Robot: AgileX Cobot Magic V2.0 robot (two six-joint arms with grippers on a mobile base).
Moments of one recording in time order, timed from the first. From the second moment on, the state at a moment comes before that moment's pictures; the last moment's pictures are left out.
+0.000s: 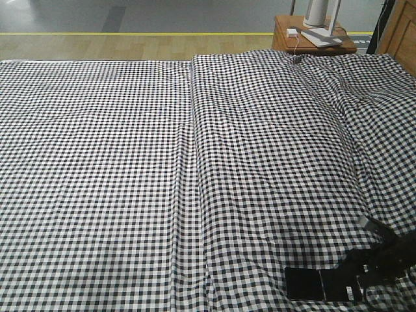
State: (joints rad) left arm 0.04 -0.01 0.03 -0.03 0.18 0.15; right arm -0.50 2.66 -1.39 0.71 0.86 -1.11
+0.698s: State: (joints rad) left arm 0.04 -0.01 0.03 -0.03 0.18 0.15; right arm -0.51 2.79 -1.40 0.94 0.93 -1.29
